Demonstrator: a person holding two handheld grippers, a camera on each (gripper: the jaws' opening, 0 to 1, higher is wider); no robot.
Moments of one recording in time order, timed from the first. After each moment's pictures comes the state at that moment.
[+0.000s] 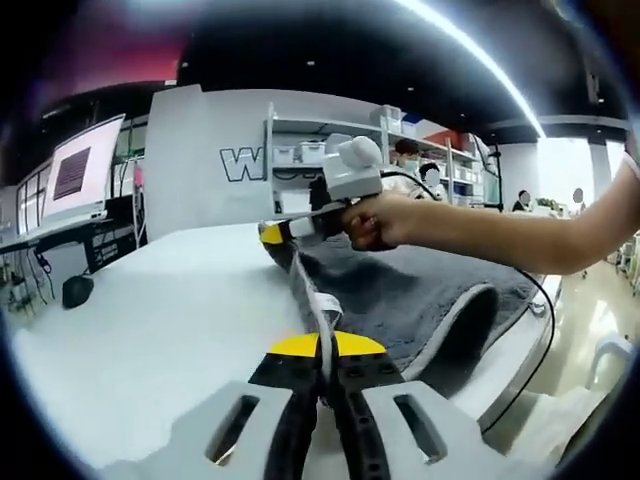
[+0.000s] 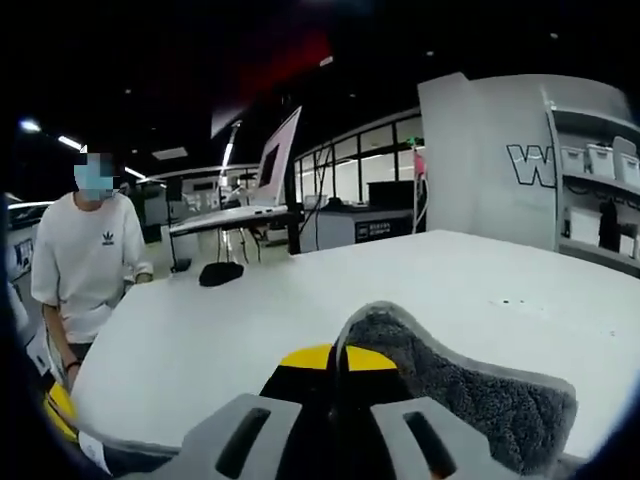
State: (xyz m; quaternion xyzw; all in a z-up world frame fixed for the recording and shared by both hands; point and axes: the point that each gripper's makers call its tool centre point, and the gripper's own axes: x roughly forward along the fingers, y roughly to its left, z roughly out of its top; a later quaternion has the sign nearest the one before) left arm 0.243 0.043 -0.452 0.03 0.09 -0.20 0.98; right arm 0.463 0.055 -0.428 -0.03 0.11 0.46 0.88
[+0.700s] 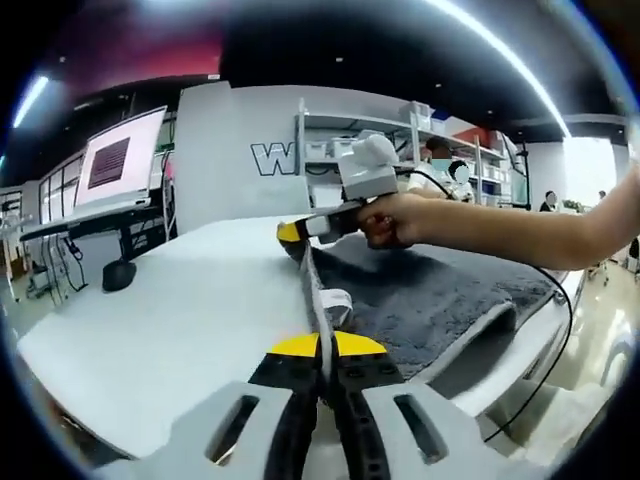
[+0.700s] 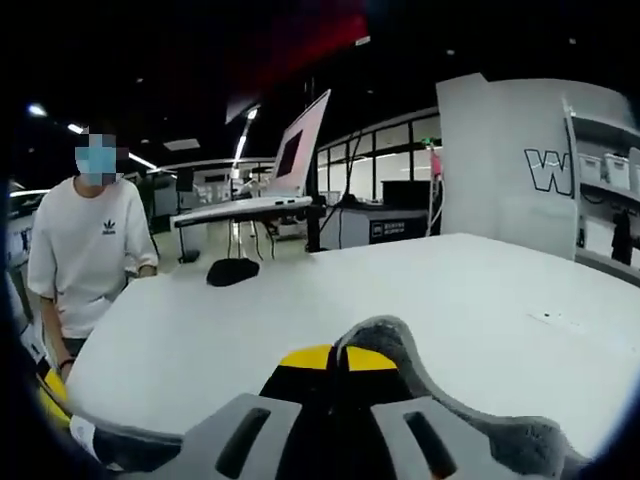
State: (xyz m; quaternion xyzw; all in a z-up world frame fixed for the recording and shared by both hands) left arm 0.235 0.106 -0.459 0.02 0.09 -0.13 0.99; right arm 0.458 0.117 -0.436 -0.05 0.11 0.48 0.87
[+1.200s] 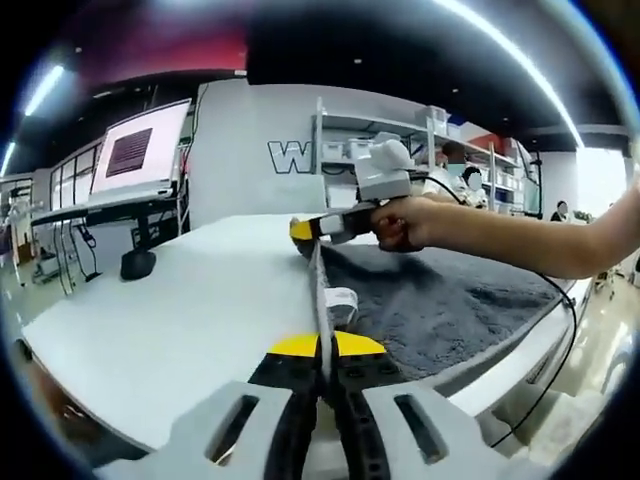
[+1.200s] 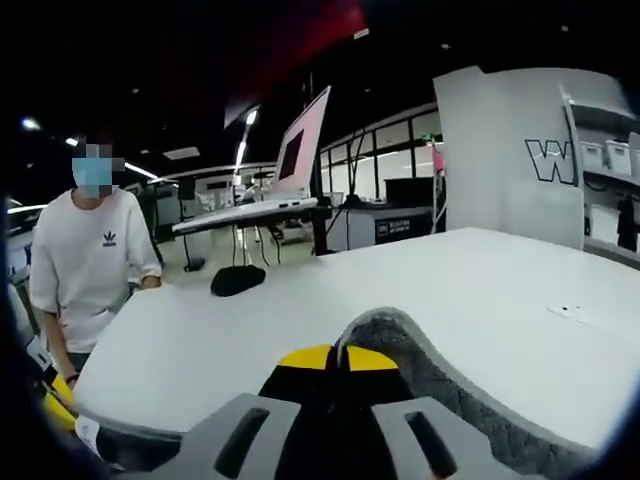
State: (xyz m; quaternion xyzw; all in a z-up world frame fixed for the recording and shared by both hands) left arm 0.232 0.131 -0.461 0.00 0.10 -0.11 0.99; right arm 0.459 0.137 -0.439 -0.03 0.12 0.49 0.86
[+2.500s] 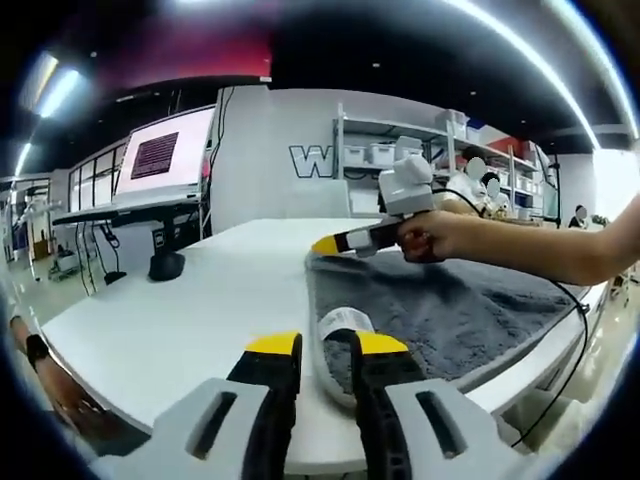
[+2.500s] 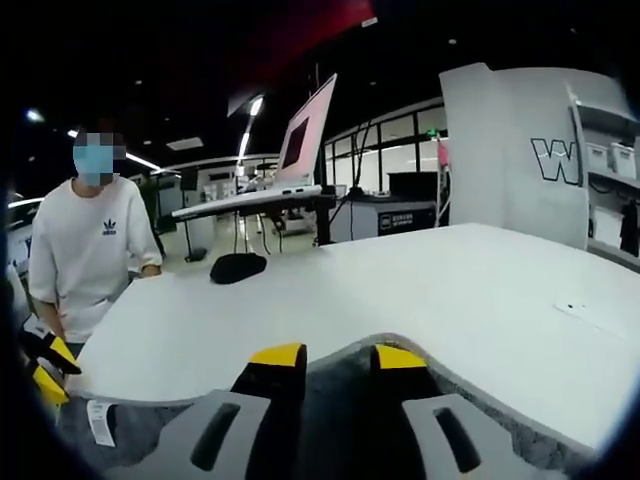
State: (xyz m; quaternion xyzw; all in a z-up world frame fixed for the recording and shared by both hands) left arm 0.228 0.158 -0.454 0.00 0.09 -0.07 0.99; right arm 0.459 0.142 -0.452 -0.05 0.13 0.50 0.86
